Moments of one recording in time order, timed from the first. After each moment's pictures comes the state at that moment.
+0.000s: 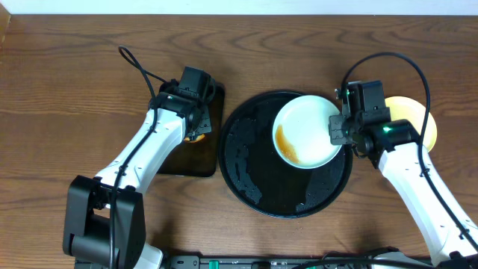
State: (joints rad) left arm -0.30 1.68 1.17 -0.78 -0.17 -0.45; right arm 0.23 1.39 1.03 -0.69 0.12 0.11
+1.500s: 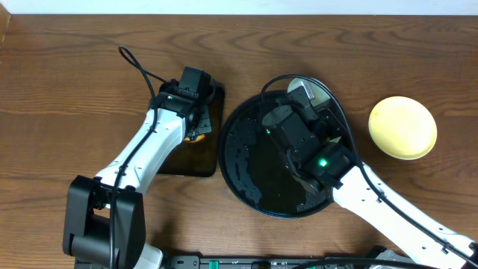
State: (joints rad) left arm -0.30 1.68 1.17 -0.78 -0.17 -0.45; right arm 0.76 1.39 1.05 -0.52 1.11 -0.19
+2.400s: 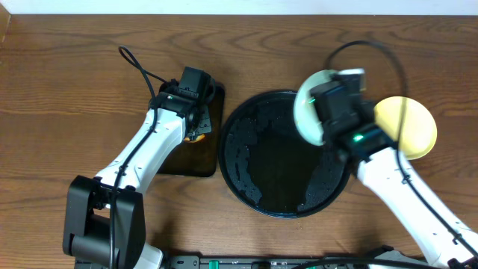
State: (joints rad) left arm -0.30 1.68 1.17 -0.78 -0.17 -0.45; right arm 0.42 1.39 1.06 -0.59 0.75 0.25
